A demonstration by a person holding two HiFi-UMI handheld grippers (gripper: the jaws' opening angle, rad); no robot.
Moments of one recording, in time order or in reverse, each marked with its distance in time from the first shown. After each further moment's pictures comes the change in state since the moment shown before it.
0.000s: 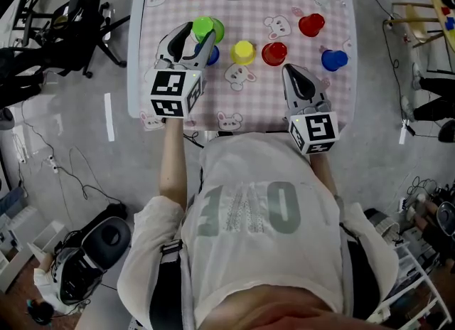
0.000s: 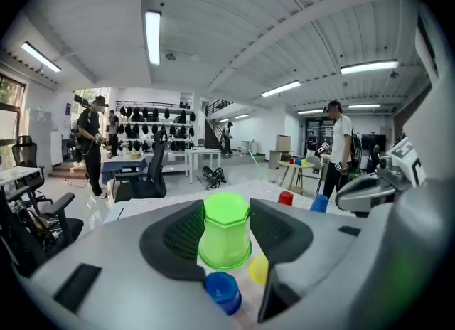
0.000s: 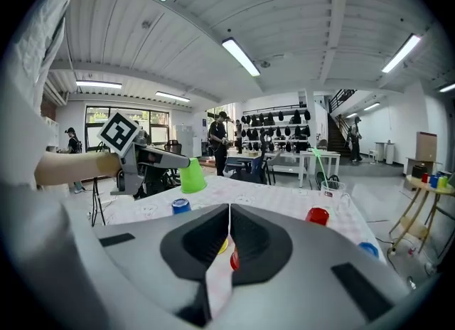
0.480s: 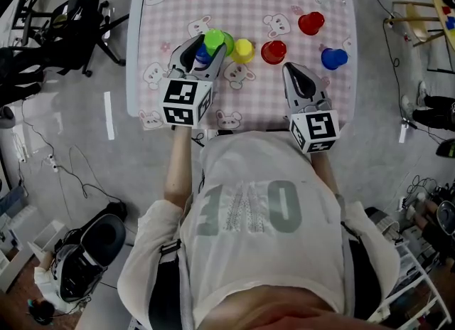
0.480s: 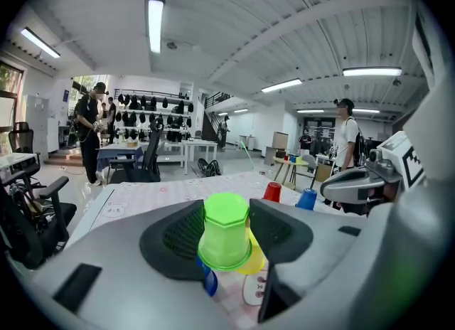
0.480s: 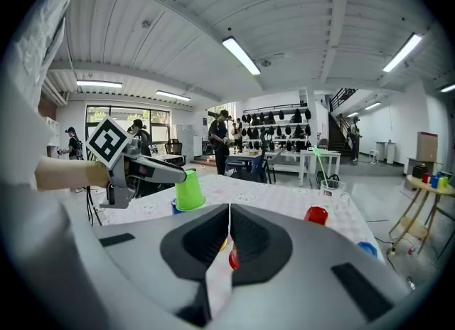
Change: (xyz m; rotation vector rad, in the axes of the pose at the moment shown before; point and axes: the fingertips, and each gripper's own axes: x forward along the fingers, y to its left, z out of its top) left arm -0.001 -0.032 -0.032 -0.043 0.059 -0.045; right arm 0.000 -0.002 -0.001 -0.002 0.010 0.005
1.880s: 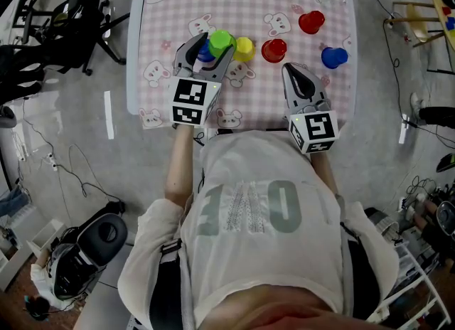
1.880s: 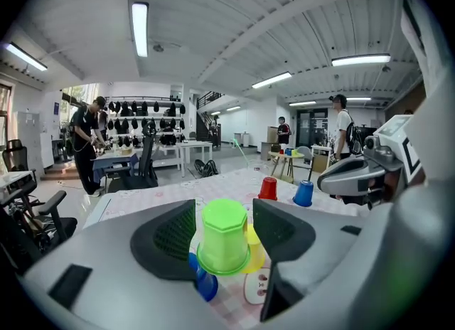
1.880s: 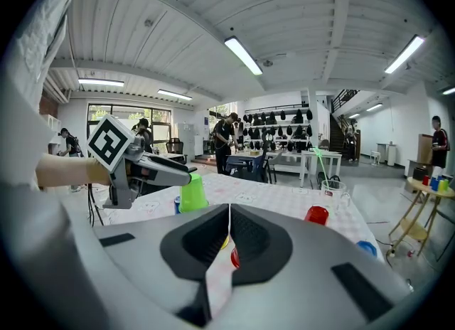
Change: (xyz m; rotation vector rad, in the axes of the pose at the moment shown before) left arm 0.004 -0.015 -0.003 0.095 0.012 -0.017; right arm -0.003 0.005 -0.004 -0.014 0.003 0.004
